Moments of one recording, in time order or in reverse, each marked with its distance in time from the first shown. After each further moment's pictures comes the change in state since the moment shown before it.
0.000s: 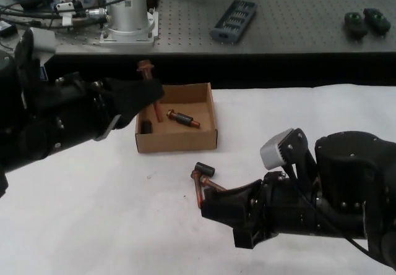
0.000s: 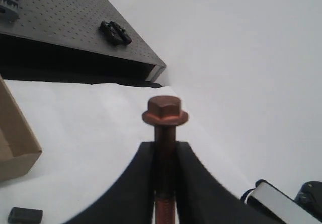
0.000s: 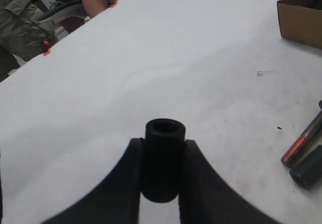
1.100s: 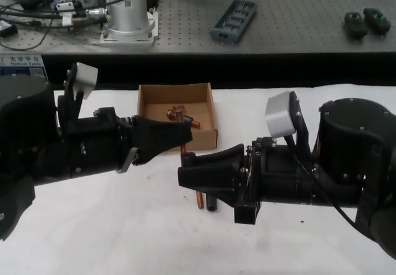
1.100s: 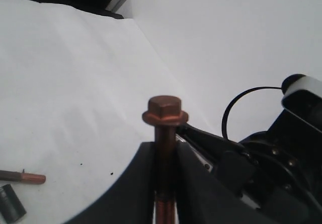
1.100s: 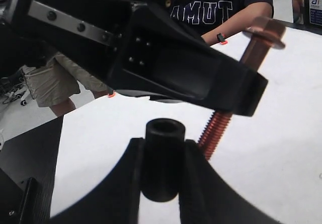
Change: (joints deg) left arm -1.4 7.7 0.0 -0.6 13.2 -2.1; right arm -0.5 0.7 -4.3 -9.7 -10.9 1.3
